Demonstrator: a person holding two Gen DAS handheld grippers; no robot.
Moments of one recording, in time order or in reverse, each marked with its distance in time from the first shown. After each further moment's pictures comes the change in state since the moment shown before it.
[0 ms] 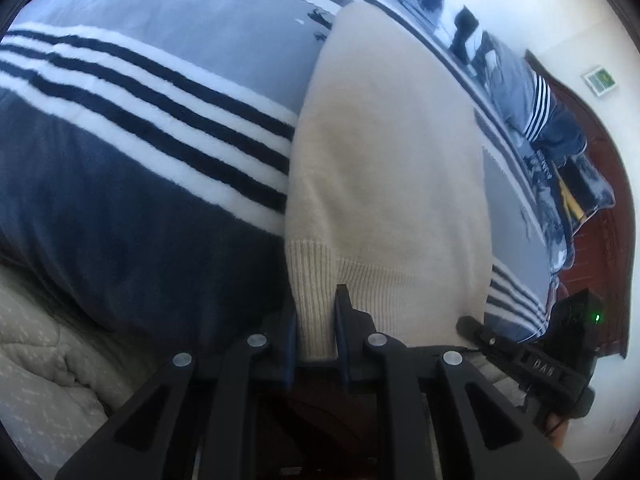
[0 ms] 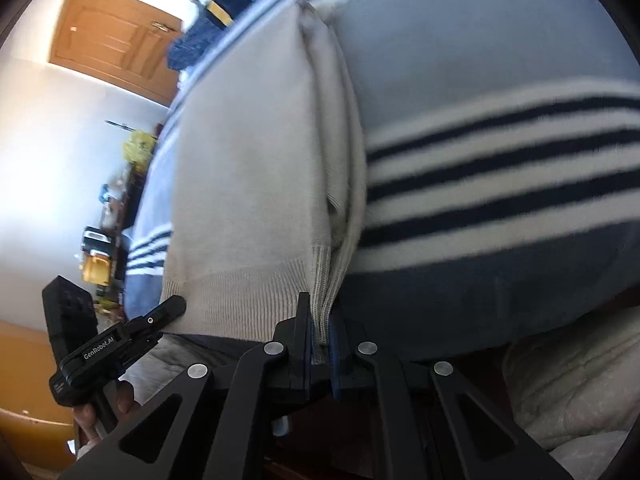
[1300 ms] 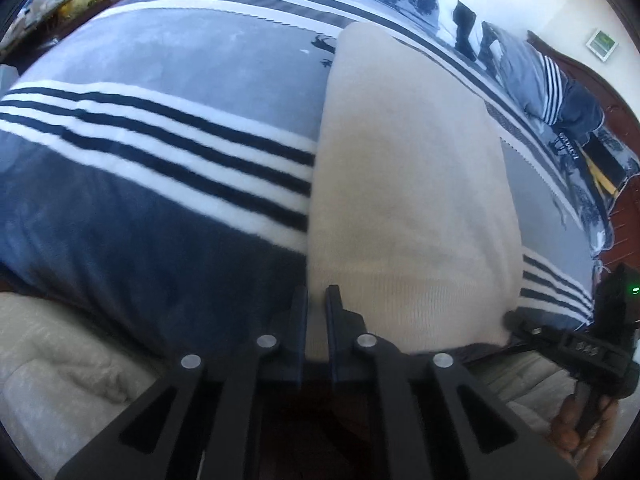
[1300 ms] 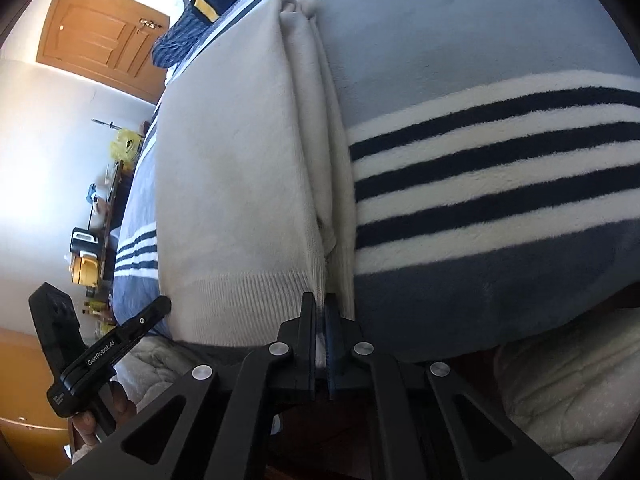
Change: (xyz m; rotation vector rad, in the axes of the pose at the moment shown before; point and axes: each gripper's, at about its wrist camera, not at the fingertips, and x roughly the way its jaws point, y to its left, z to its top) left arm -0.010 -0.010 -0.008 0.132 -0.085 0.214; right arm 0.000 -0.001 0.005 0.004 0.004 -0.029
